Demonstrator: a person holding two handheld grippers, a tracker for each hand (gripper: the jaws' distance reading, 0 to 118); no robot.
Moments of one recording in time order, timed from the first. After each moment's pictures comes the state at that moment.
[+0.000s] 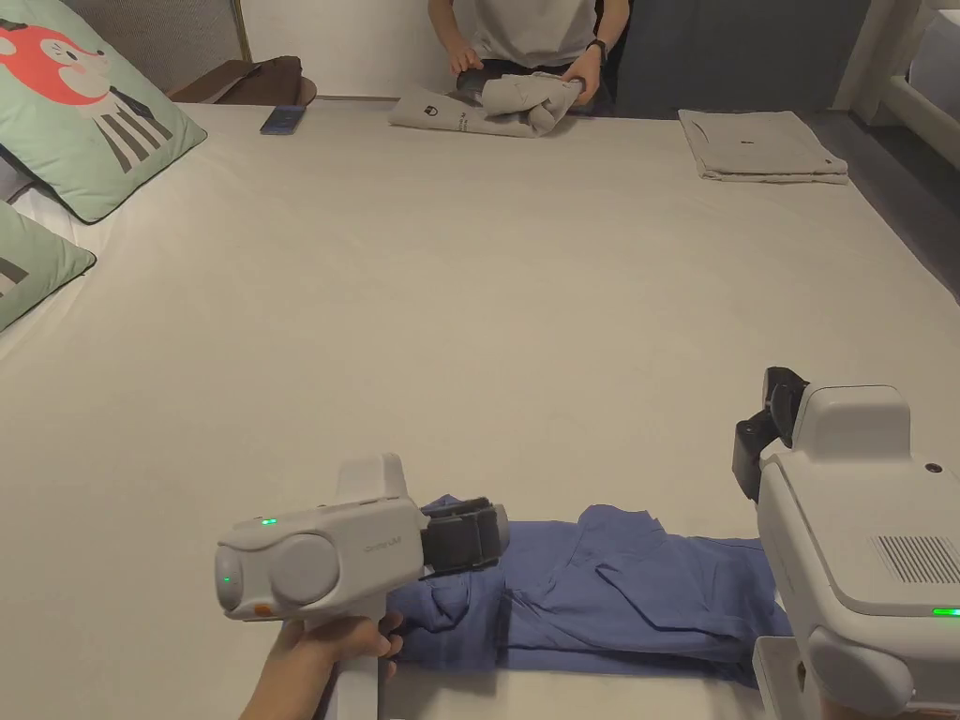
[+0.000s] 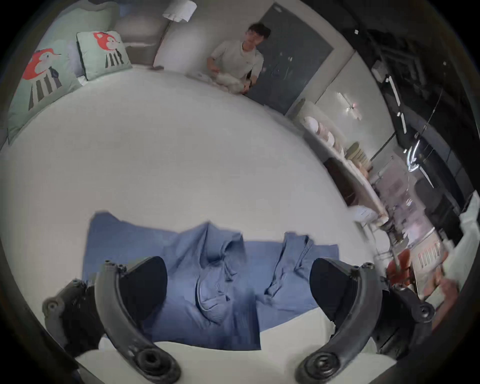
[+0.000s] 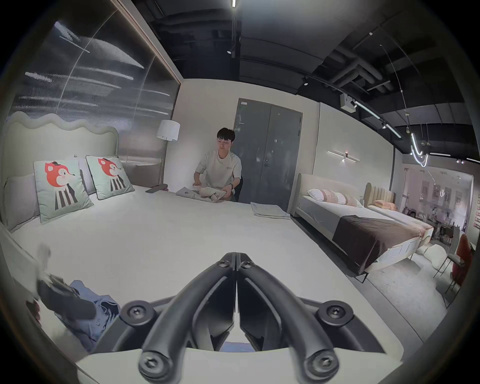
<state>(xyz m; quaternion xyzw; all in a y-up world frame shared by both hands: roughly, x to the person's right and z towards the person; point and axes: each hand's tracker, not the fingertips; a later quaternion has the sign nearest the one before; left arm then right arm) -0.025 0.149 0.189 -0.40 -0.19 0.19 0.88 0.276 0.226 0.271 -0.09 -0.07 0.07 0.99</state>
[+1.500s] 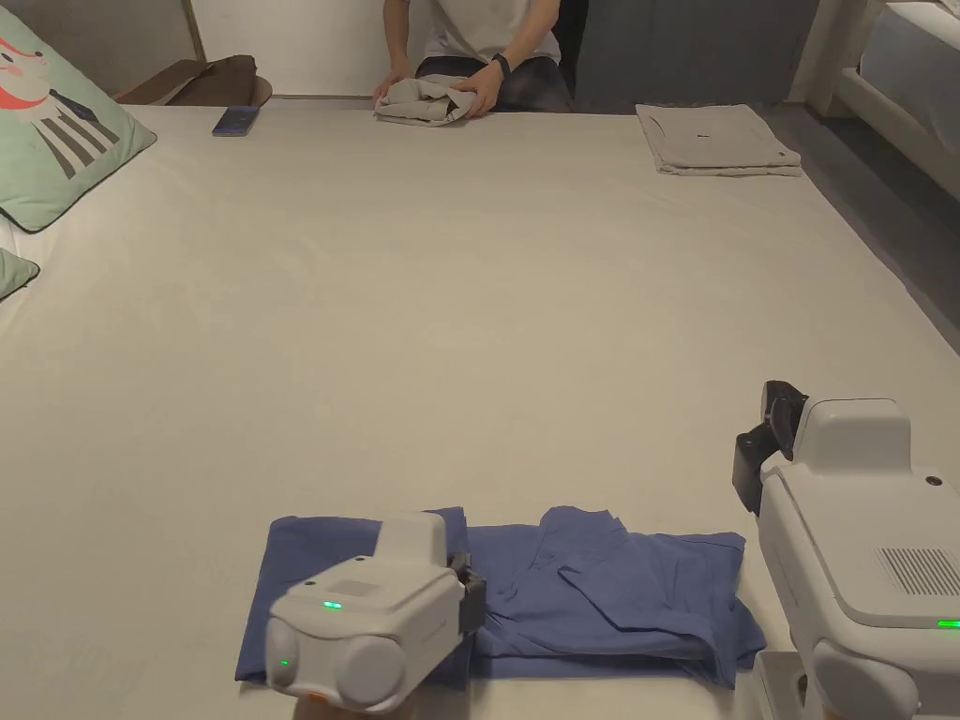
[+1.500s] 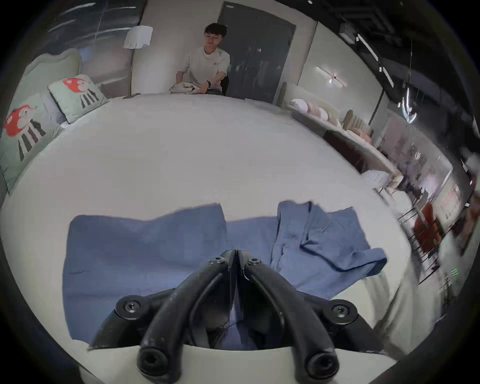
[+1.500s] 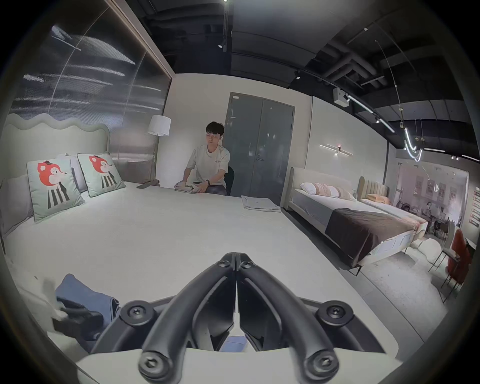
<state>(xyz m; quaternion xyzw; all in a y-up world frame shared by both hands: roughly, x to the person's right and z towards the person) 0.033 0.116 0.214 -0.38 -0.21 0.07 0.90 0.304 0.221 0.278 -0.10 -0.10 0.06 0.99</state>
